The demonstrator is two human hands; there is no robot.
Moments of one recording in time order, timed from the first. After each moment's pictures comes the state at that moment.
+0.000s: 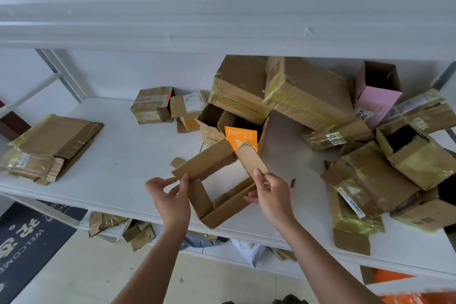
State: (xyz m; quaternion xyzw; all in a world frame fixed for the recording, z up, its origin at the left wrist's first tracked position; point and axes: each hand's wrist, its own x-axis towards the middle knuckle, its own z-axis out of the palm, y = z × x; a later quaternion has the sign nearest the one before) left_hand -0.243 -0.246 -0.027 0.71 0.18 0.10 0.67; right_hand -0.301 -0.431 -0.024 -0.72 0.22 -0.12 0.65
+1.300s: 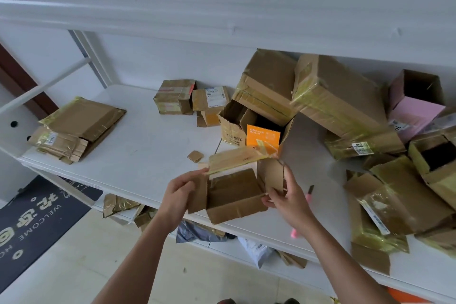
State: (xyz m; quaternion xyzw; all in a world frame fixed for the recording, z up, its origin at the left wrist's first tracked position) left_hand -0.231 -0.191 -0.023 0.71 0.03 -0.17 0.68; right_hand -0.298 -0.445 -0.036 -0.72 0.14 0.00 0.68
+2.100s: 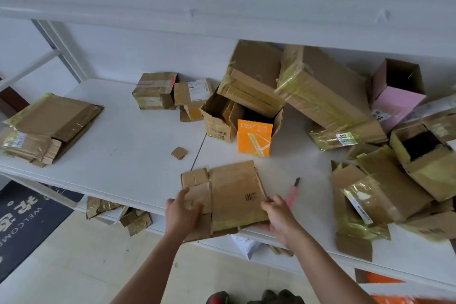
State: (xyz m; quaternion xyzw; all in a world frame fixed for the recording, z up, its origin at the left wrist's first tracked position) left_hand -0.239 -0.221 -0.103 0.90 0.13 -0.15 0.38; right_hand -0.307 -0.450 -0.096 -0.65 0.36 0.15 0.65
